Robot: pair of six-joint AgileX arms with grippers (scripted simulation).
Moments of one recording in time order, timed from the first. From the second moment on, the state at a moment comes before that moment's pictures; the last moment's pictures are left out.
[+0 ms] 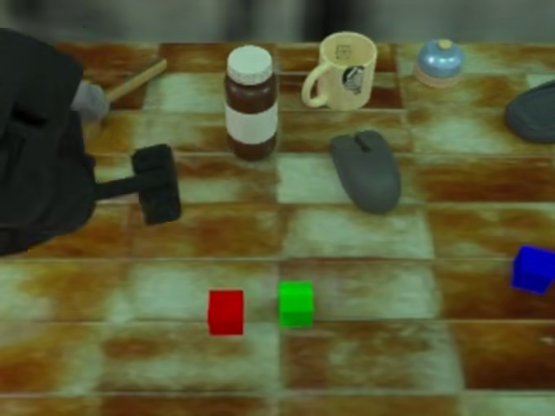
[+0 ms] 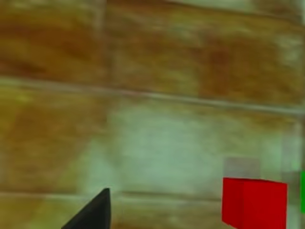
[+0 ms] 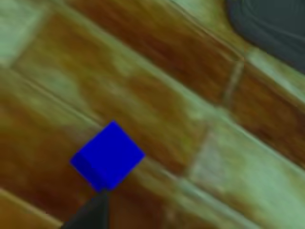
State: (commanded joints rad) left arm -0.41 1.26 0.93 -0.70 -0.03 -0.52; right arm 0.07 0.85 0.60 -0.46 0.00 -0.53
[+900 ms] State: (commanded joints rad) left arm 0.01 0.03 0.02 -0.02 0.00 -0.02; right arm 0.12 1.85 1.27 -0.97 0.00 -1.14
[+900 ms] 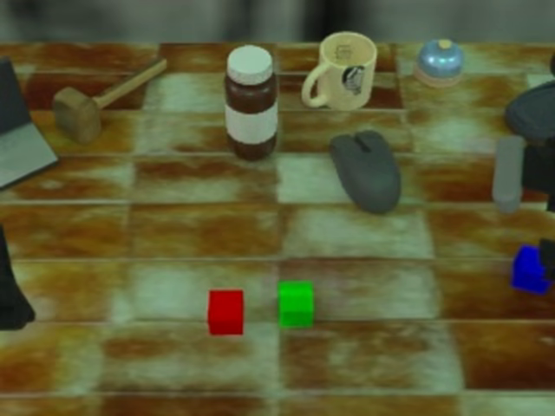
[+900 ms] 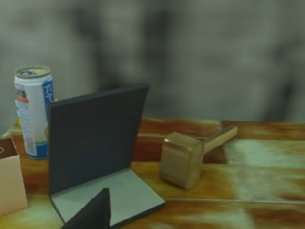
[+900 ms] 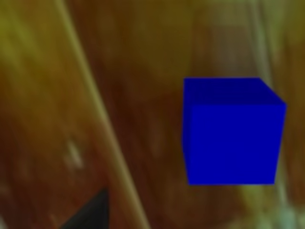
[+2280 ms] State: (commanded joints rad) left arm 0.02 0.00 0.00 0.00 0.00 0.00; right arm 0.13 2.02 1.14 -0.69 0.00 -1.15
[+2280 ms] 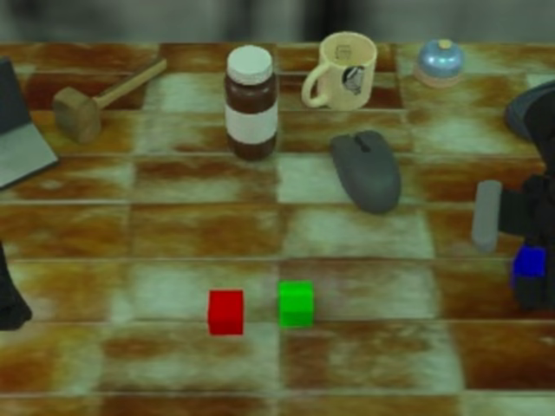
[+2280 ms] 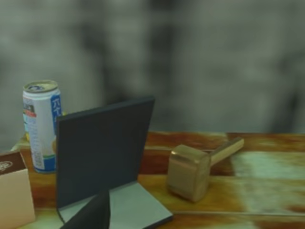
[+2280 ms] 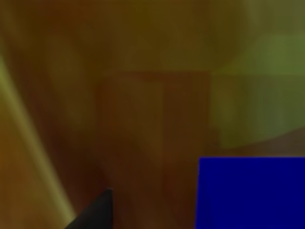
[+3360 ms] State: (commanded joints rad) left arm 0.02 0.00 0.00 0.00 0.00 0.00; right arm 0.13 2.02 1.14 -0.69 0.00 -1.15
